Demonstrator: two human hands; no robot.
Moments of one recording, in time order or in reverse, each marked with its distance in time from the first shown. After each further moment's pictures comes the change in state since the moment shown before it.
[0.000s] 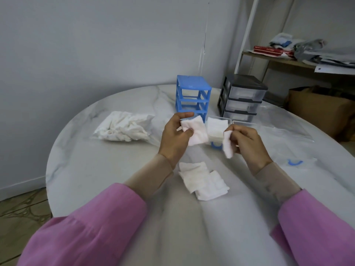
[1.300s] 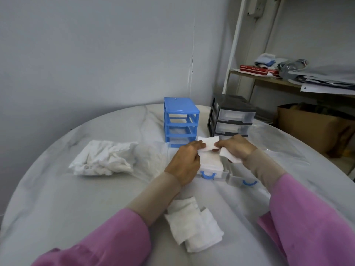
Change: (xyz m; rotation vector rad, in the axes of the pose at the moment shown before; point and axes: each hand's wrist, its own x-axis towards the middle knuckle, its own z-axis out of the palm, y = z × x) left_hand 0.053 -0.027 0.036 0.789 -0.303 0.183; right_hand 0.090 0.000 -0.016 -0.262 -0.033 0.460
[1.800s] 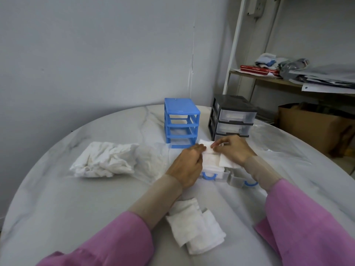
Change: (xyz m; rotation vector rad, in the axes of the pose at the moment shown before) left_hand 0.000 -0.002 0.003 0.080 -0.077 -0.019; right_hand 0.001 0.007 0.006 -0.239 0.004 -0.241
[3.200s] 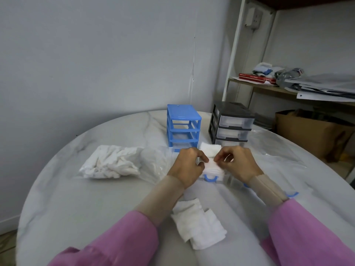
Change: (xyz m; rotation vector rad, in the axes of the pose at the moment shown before) left_hand -0.004 0.004 -0.010 -0.045 0.086 -0.057; right_hand -0.034 0.006 0.002 -0.208 0.129 -0.235
